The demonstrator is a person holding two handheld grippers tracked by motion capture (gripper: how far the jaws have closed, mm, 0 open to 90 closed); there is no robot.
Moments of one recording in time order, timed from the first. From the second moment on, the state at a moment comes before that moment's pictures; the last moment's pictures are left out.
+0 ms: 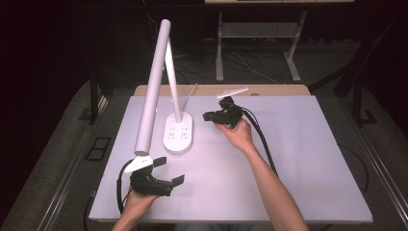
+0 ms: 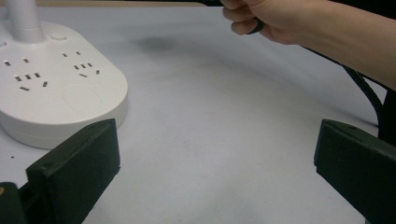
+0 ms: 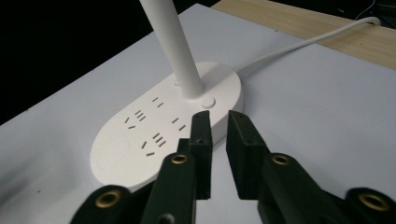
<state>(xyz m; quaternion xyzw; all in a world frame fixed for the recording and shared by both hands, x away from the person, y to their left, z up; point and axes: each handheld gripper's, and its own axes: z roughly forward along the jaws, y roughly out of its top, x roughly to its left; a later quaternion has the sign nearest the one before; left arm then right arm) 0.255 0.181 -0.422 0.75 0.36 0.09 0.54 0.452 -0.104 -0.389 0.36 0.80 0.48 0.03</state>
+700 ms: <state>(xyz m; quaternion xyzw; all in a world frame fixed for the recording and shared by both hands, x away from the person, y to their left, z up) 0.255 0.176 -0.423 0.75 0.36 0.09 0.54 0.387 -0.186 -0.361 0.38 0.79 0.47 0.06</state>
